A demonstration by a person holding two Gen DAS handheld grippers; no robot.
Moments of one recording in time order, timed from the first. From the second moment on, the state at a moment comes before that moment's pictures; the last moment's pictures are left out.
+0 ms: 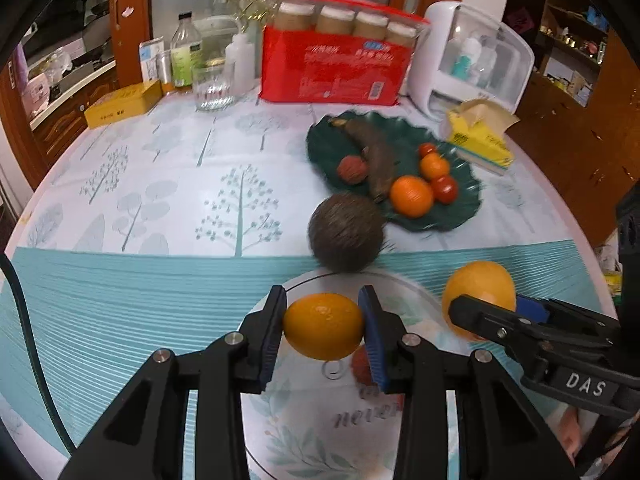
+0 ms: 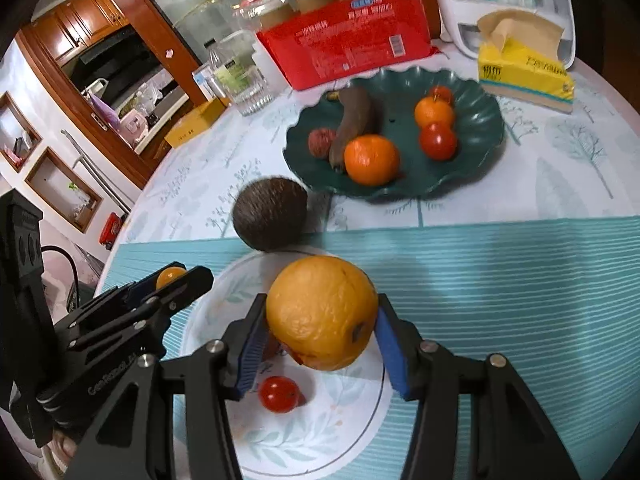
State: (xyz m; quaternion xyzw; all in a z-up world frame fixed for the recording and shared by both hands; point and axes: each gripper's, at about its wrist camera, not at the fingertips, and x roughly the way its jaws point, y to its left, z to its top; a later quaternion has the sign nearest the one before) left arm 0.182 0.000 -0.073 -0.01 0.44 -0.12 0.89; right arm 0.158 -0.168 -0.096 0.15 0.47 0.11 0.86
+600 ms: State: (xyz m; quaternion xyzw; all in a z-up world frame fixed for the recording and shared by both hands) left arm 0.210 -0.013 0.150 0.00 0.38 -0.16 0.91; right arm 0.166 -0.186 0.153 0.10 0.34 0.13 0.92
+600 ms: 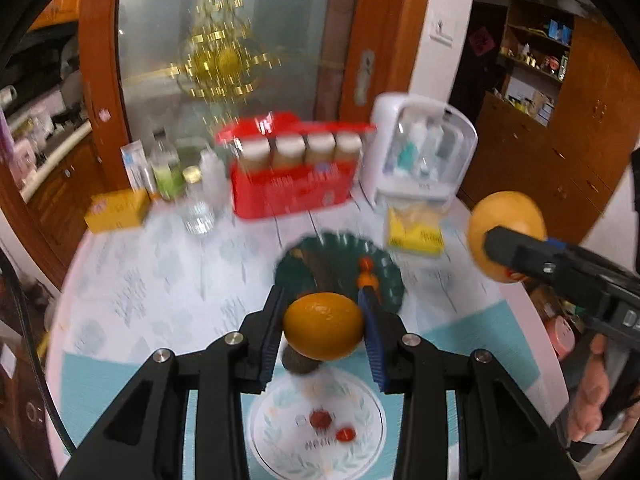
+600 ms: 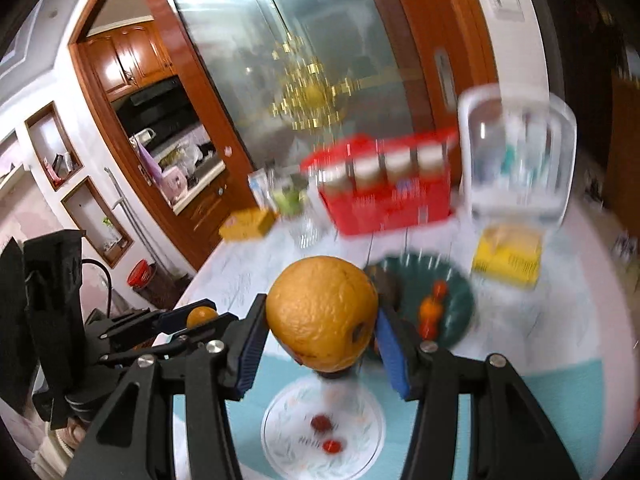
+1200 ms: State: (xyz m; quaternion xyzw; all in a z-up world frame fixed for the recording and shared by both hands) left arm 0.375 -0.073 0.056 0.02 0.46 -0.09 0.88; right arm 0.311 -0.217 0.068 0.05 0.43 0.07 0.90
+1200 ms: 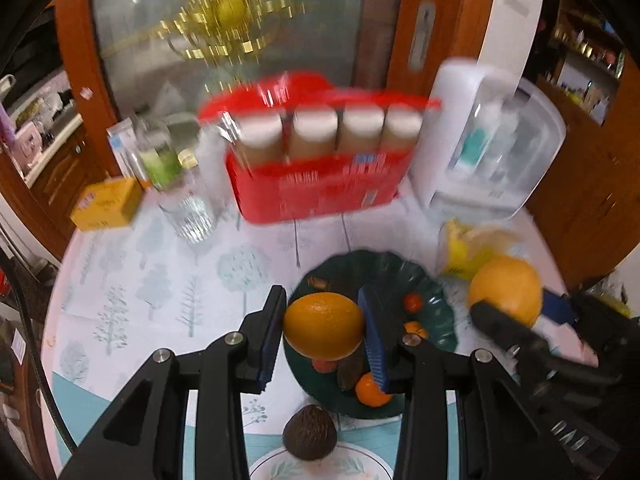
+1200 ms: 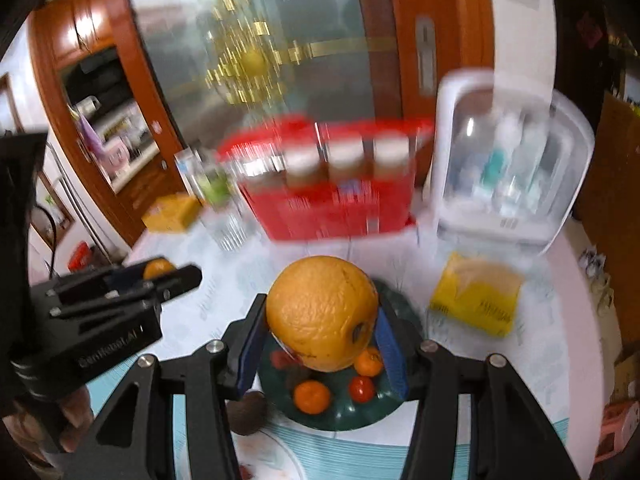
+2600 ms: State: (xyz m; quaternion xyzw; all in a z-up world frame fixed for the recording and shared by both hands) left arm 0.397 -0.082 -0.030 0.01 0.50 -0.10 0.86; right arm 0.331 -0.234 -0.060 0.05 0.47 0.07 0.88
